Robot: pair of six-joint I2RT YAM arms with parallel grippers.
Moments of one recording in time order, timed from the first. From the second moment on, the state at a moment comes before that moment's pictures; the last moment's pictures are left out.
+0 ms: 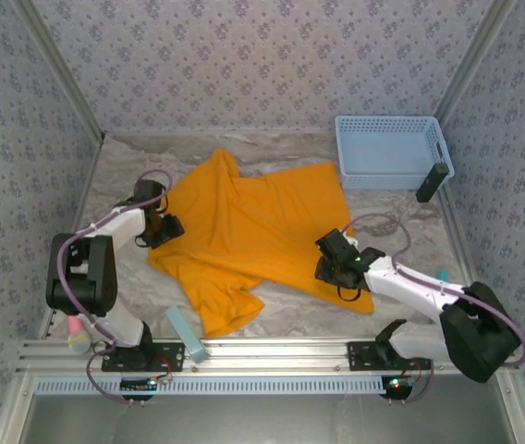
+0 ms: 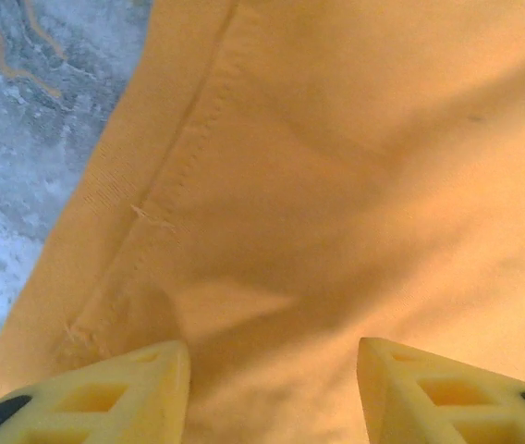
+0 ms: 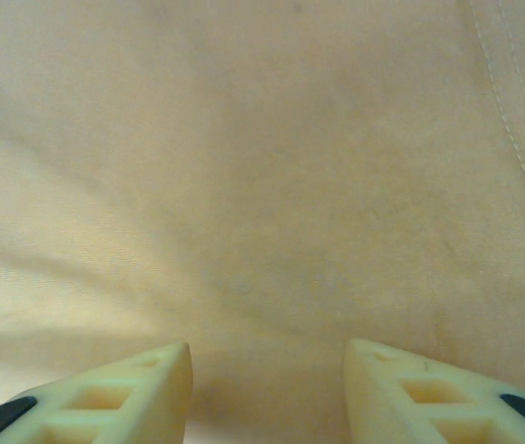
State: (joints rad) left arm -0.10 1.59 0.92 -0.56 0.06 -0.54; right arm 0.65 1.21 0.59 -0.54 0.16 0.87
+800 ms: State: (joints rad) left arm -0.17 2.57 2.33 -0.84 0.02 -0.27; right arm 0.44 1.86 1.36 -0.32 0.09 0.53
